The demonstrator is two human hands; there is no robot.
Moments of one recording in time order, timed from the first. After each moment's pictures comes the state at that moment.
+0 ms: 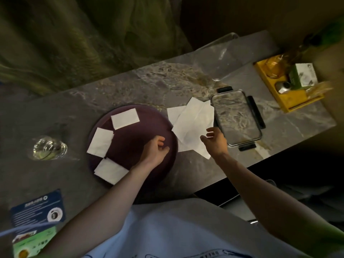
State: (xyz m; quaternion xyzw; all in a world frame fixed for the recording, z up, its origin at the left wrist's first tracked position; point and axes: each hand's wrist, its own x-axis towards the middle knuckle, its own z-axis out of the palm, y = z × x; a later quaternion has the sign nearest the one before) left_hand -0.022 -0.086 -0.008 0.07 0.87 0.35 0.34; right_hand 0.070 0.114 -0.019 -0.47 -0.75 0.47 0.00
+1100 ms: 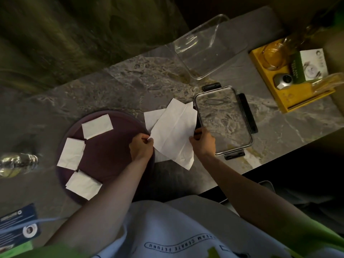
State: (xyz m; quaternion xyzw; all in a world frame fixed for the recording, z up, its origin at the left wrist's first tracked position) left_hand -0.042 0.010 -0.049 -0.11 0.91 0.32 0.24; right_hand 0.052 0.182 -0.058 -0.50 -0.75 0.43 -0.08
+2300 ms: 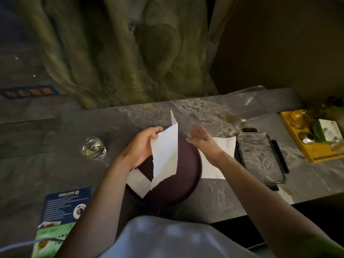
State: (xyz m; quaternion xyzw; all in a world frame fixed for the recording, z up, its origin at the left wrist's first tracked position) left_hand -0.070 -0.195 0.146 0.04 0.58 0.71 0.39; right_hand -0.029 0.023 0.072 -0.25 -0.66 0.70 -0.08
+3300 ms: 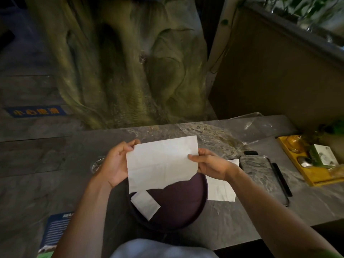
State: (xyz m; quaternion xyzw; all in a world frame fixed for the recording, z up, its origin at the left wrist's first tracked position) left_hand -0.084 -0.283 0.171 -0.05 0.48 0.81 0.34; right_hand -0.033 0.003 0.133 -0.12 -0.54 0.79 -0.27
